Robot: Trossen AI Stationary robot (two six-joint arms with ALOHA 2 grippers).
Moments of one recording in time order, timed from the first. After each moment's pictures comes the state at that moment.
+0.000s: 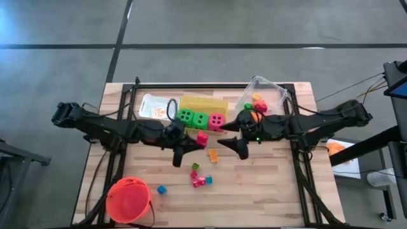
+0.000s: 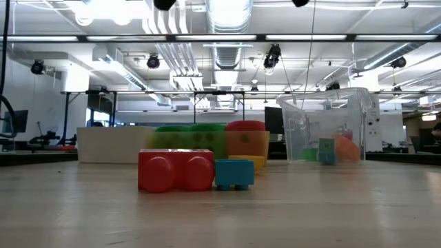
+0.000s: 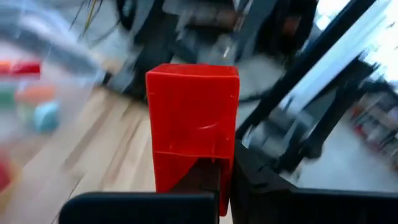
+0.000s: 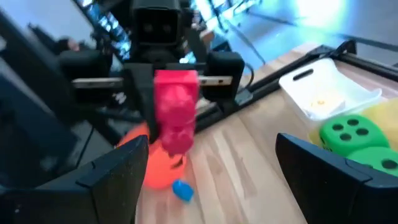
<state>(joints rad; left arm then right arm) -0.22 1.29 1.02 0.07 -0.11 -0.58 0.22 1.24 1.09 -0.07 0.27 0.59</state>
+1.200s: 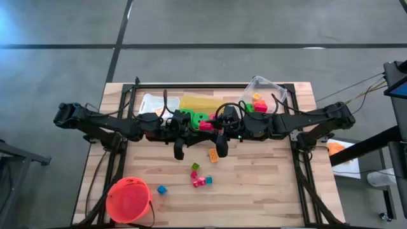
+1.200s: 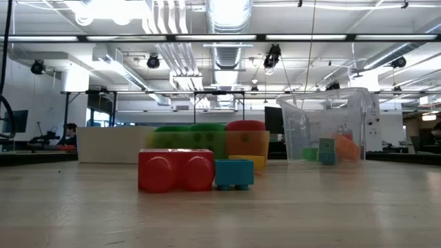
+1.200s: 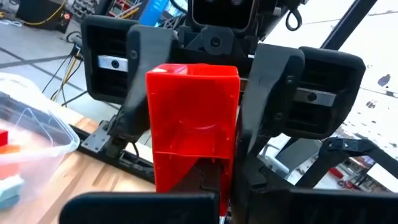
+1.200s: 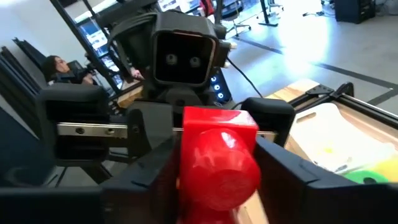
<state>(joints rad) -0.17 1.33 1.02 0.38 -0.08 -0.54 0.21 1.50 1.44 -0.09 0.36 0.52</state>
